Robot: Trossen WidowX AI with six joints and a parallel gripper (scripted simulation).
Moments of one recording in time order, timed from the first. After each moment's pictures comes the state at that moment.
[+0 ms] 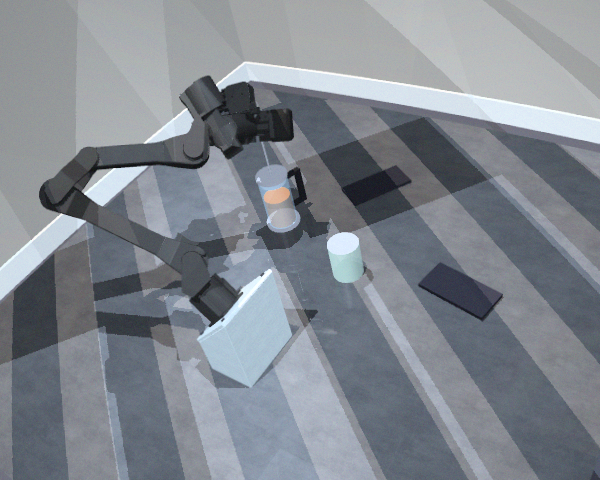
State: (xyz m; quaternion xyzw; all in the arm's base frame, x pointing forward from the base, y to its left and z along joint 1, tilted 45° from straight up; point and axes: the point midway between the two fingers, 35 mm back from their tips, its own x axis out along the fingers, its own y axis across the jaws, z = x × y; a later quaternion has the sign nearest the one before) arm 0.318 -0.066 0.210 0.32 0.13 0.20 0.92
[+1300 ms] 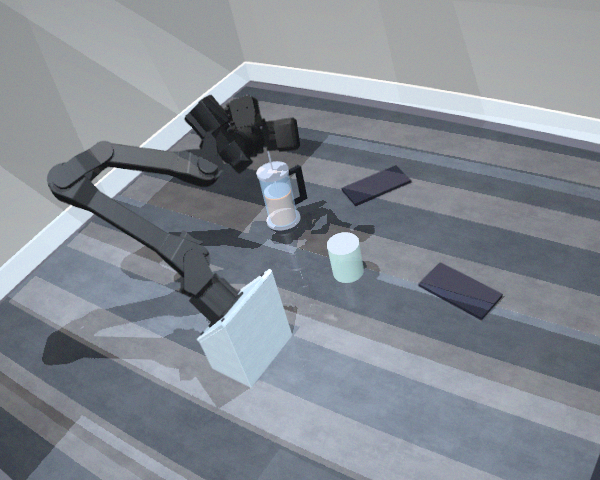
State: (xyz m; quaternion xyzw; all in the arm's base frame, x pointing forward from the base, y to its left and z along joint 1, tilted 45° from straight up) arm 0.338 -0.041 0.187 0.30 0.10 0.19 0.93
